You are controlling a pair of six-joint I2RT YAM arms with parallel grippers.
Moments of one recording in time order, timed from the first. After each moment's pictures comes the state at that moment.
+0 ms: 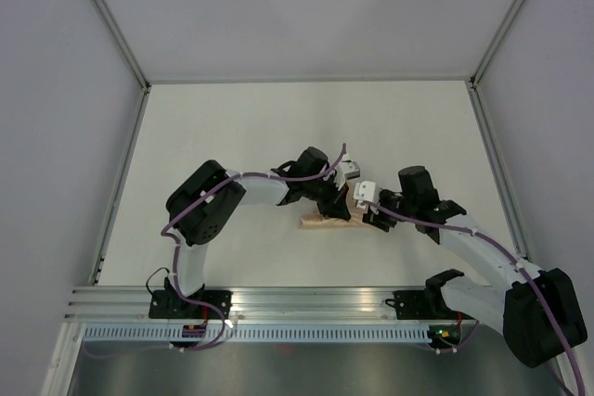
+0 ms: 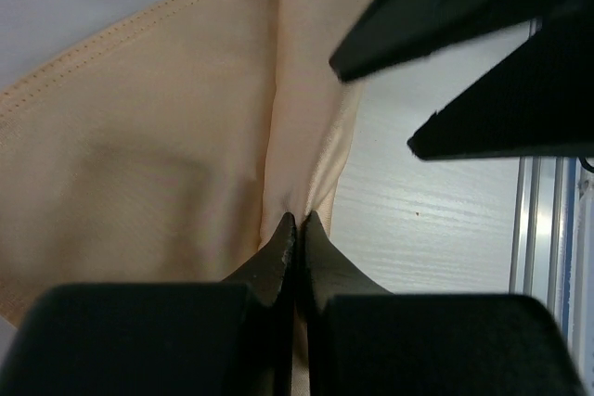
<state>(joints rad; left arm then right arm) -0.81 2.00 1.11 0.13 0.71 0.02 0.36 1.05 0.53 -0.30 -0.56 -0.85</state>
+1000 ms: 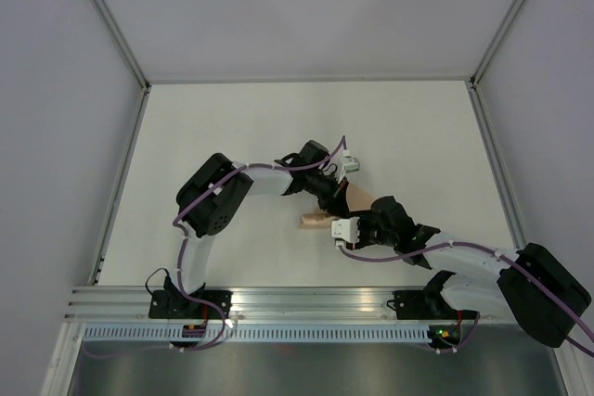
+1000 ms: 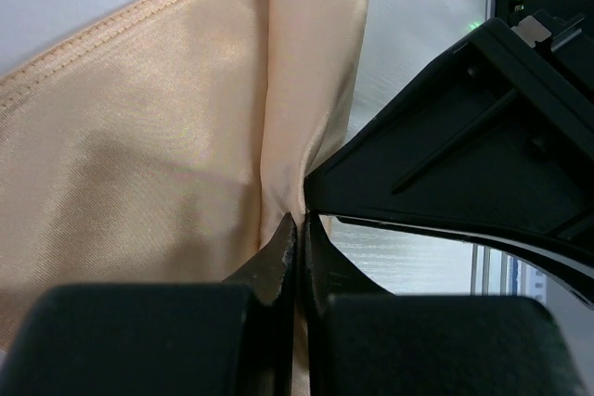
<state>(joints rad) -0.77 2.10 1.23 0.02 0.87 -0.01 0.71 1.12 0.28 0.12 -0.21 -0.93</state>
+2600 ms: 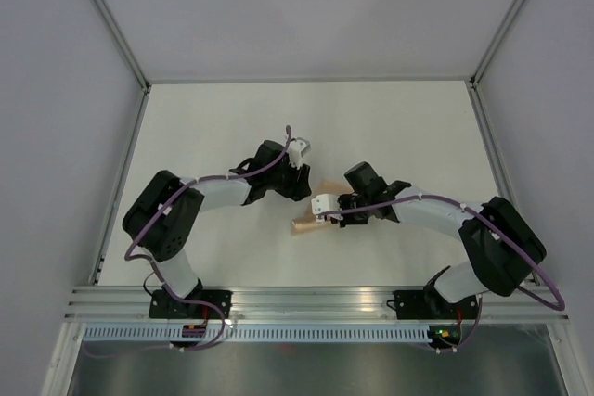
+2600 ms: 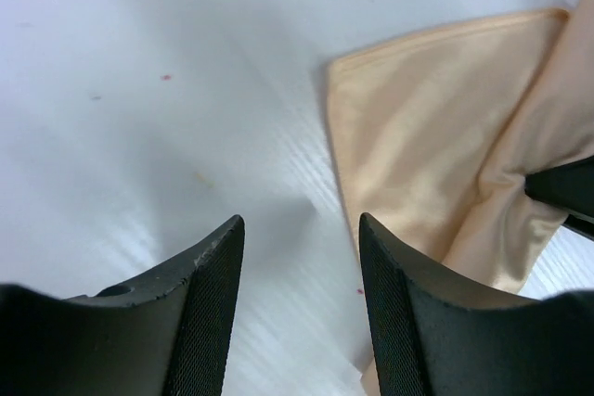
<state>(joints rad) -0.62 1.77 0.90 0.14 0.31 -0.13 0.68 1.47 0.71 -0.29 -0.33 -0.98</state>
